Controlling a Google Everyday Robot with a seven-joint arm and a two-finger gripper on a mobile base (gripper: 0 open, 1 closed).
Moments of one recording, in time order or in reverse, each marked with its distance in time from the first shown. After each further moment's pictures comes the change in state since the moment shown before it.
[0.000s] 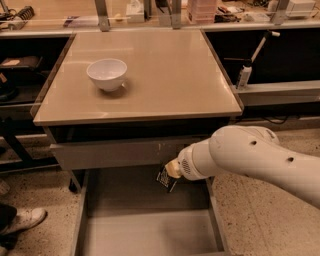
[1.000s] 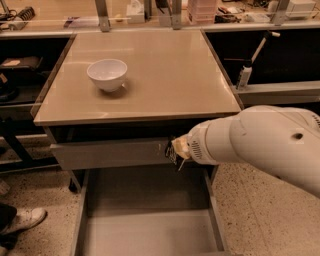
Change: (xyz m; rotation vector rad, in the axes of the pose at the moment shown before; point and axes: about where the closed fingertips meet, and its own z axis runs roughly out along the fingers) arm -0.053 0.014 -0.094 0.117 -0.163 -0.086
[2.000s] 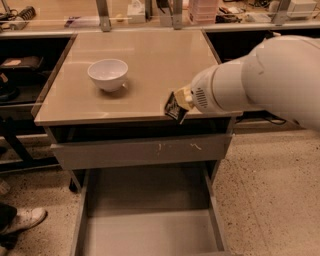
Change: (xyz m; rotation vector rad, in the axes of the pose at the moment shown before) arm -0.105 -0.028 -0.056 0.090 -0.140 -0.072
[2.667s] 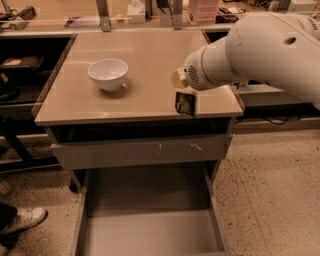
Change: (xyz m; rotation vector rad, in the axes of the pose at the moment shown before) arm -0.039 -0.030 0.048 -0.021 0.001 -0.018
